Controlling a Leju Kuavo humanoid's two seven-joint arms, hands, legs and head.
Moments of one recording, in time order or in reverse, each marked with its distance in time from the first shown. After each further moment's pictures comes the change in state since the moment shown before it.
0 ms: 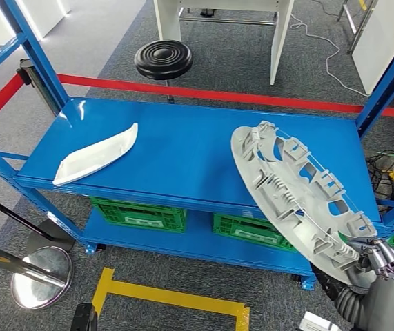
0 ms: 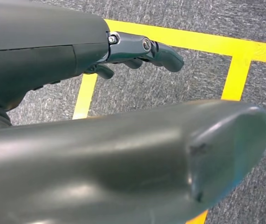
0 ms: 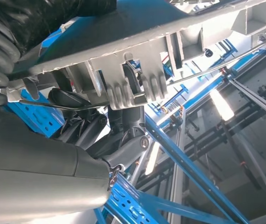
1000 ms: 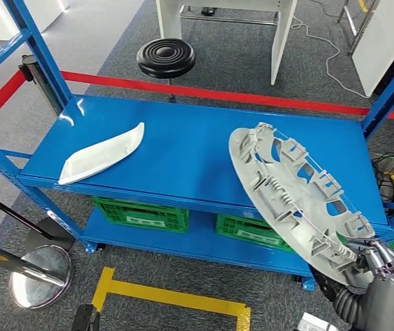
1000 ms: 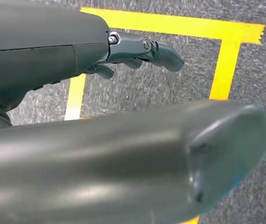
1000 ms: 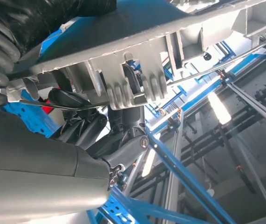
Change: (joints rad) left arm 0.009 0.004 -0.024 0.000 -0.027 -0.082 -0.036; right arm 0.002 0.001 0.000 0.007 -0.004 0.000 -0.009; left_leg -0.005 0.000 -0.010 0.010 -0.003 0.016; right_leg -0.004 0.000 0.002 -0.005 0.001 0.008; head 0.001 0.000
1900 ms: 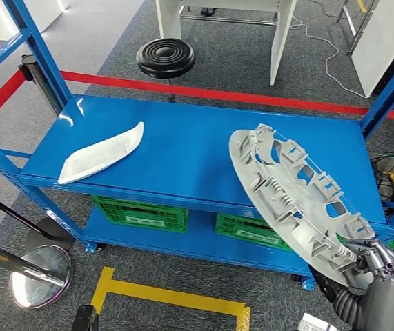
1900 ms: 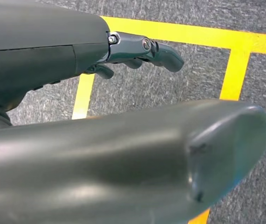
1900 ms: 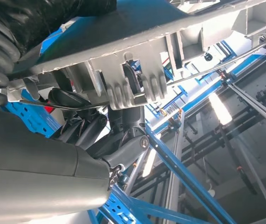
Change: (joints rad) left arm 0.000 -0.001 -0.010 0.000 0.026 0.054 0.016; right arm 0.007 0.000 0.000 0.000 0.000 0.000 0.000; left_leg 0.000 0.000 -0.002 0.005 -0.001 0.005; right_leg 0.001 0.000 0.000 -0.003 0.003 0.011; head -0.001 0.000
